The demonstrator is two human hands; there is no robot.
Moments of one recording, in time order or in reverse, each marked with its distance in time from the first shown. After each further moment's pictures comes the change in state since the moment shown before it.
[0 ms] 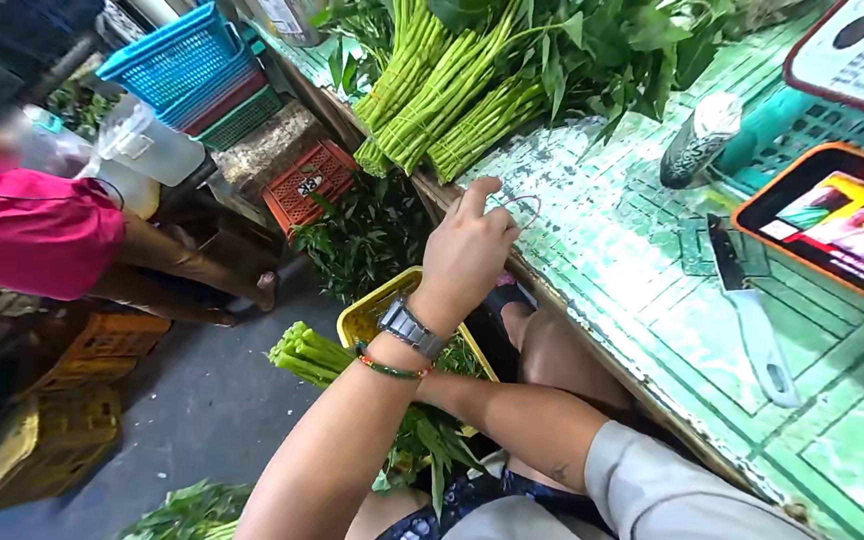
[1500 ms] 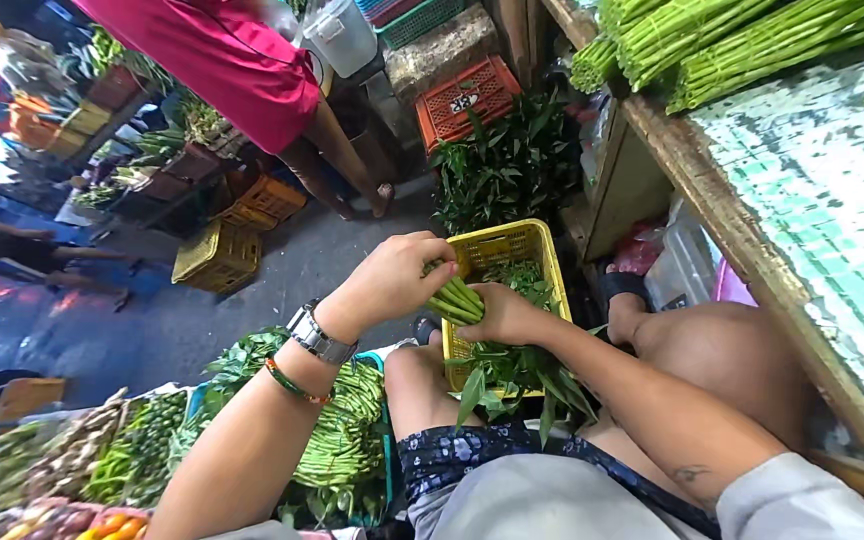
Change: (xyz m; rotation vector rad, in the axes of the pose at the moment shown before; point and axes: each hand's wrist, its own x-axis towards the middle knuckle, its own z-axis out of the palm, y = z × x) left_hand -0.225 -0.094 -0.137 -0.052 -0.241 -0.350; right_hand 0.058 0.016 0.029 0.006 0.028 -0.164
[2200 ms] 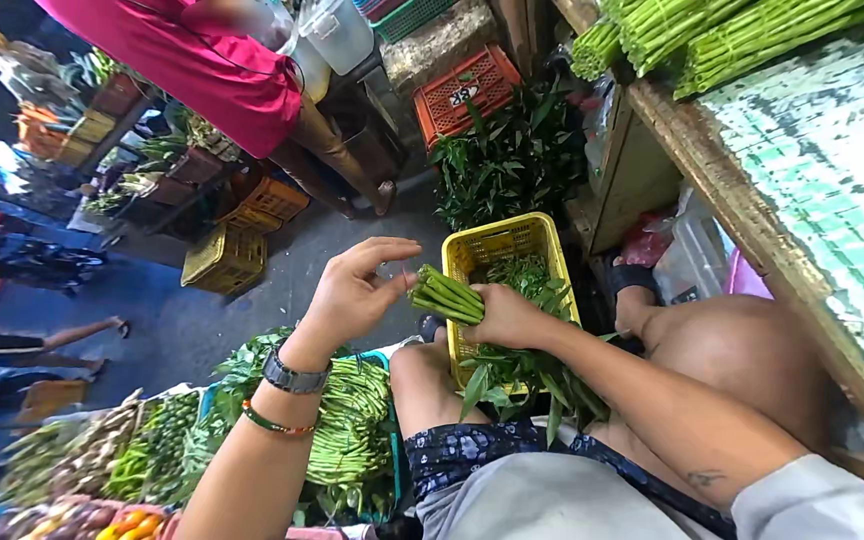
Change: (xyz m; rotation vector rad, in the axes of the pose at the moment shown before) left_hand -0.051 -0.016 -0.003 -0.339 0.275 -0.099; right_hand 0.001 0.002 0.007 -0.069 0.038 0.089
